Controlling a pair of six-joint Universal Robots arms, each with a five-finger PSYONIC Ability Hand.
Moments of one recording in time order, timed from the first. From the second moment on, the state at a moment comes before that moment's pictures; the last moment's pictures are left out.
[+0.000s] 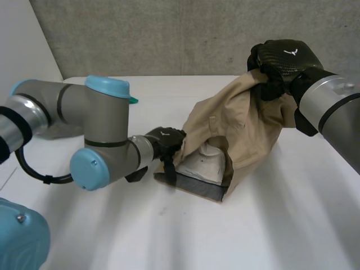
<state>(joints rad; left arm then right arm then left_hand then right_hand) 4.13 -2.46 -0.81 2.69 -1.36 3.34 1.97 -1.38 1.33 0.07 1.41 3.05 0.20 0.20 0.21 0.20 0.05 1.11 1.16 1.18 1.19 1.00</state>
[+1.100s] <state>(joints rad) 3.78 -2.07 -1.14 2.77 -1.88 3.23 1.80 -0.91 0.96 0.06 1.21 2.98 0.22 0.21 0.21 0.20 0.05 0.22 0.21 0.21 0.21 0.05</state>
